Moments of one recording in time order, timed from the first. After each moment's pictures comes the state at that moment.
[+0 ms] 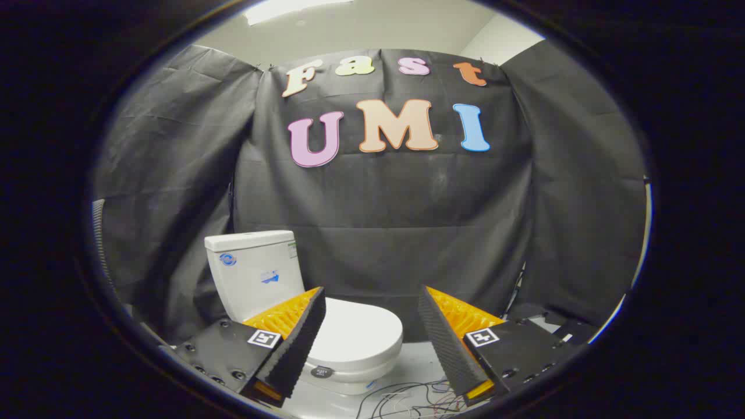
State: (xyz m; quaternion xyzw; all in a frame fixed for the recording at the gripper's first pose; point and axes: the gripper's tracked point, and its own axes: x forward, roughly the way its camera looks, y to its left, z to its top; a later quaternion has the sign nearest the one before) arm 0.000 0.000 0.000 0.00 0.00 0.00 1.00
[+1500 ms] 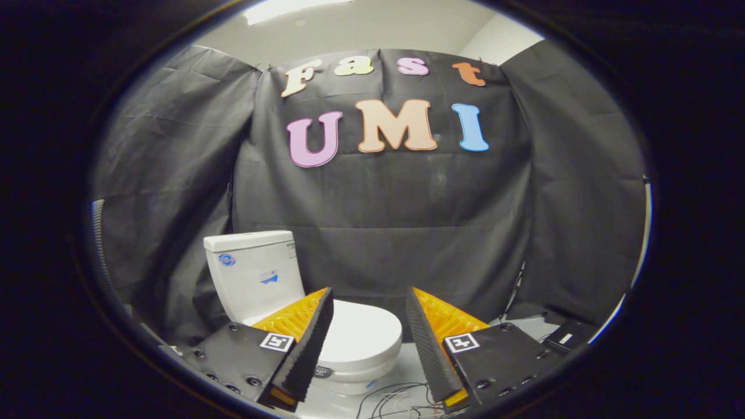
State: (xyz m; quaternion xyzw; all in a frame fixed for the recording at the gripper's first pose) arm -0.002 0.005 0.001 0.00 0.00 0.00 1.00
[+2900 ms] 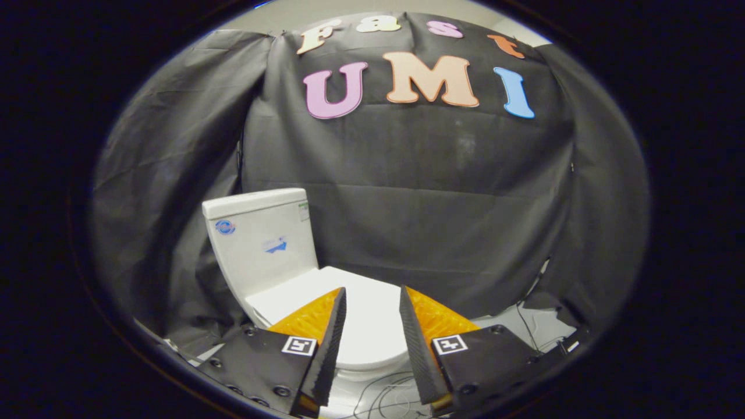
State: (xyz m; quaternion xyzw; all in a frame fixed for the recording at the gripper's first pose) arm 0.097 0.050 -0.036 -0.02 0.10 0.06 0.99
